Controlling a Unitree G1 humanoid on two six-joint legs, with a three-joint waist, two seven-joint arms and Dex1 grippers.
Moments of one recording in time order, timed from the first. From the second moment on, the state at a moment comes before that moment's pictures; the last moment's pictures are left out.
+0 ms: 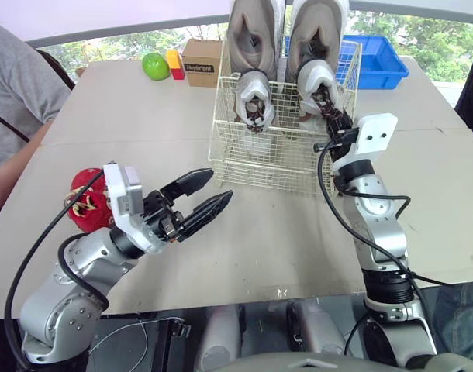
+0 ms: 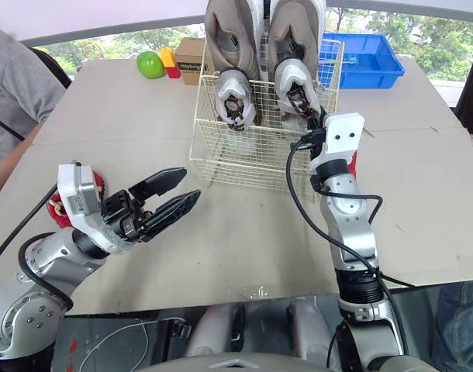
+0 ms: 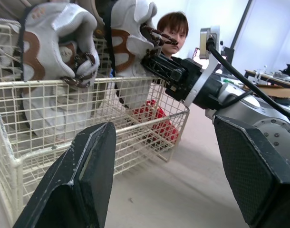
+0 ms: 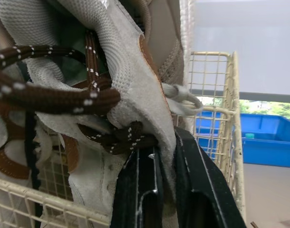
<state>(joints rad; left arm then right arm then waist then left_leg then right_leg) 0.07 0.59 0.31 -0.67 -0.95 0.47 -0.68 -0.42 -0.07 0.03 -0.22 0.10 0.19 0.07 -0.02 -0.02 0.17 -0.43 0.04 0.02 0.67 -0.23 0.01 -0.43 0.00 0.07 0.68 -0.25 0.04</state>
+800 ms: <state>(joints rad) 0.12 0.56 0.30 -0.66 -0.91 0.46 -0.65 -0.69 -0.36 0.03 -0.39 0.38 0.80 0.36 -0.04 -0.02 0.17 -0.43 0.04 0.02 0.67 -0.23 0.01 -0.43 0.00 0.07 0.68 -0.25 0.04</state>
